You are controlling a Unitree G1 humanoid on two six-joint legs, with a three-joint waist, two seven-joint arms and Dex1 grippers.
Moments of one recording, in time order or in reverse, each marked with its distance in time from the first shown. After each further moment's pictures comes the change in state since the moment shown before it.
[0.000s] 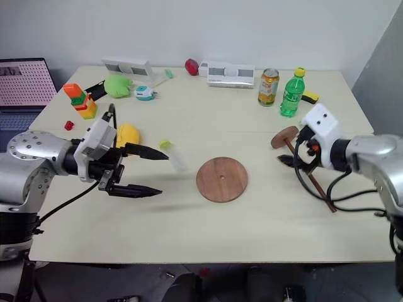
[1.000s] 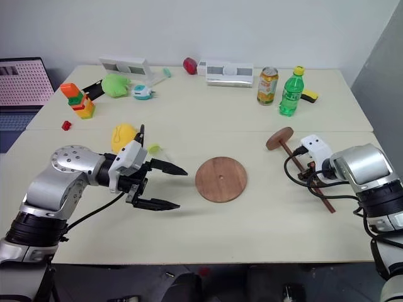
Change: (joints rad) left arm 0.030 -0.095 -0.117 0.036 0.073 -0.104 0.025; right arm -0.116 0.144 0.224 0.363 -0.164 0.231 0.001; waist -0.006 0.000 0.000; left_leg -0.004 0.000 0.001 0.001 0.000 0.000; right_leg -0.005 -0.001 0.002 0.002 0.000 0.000
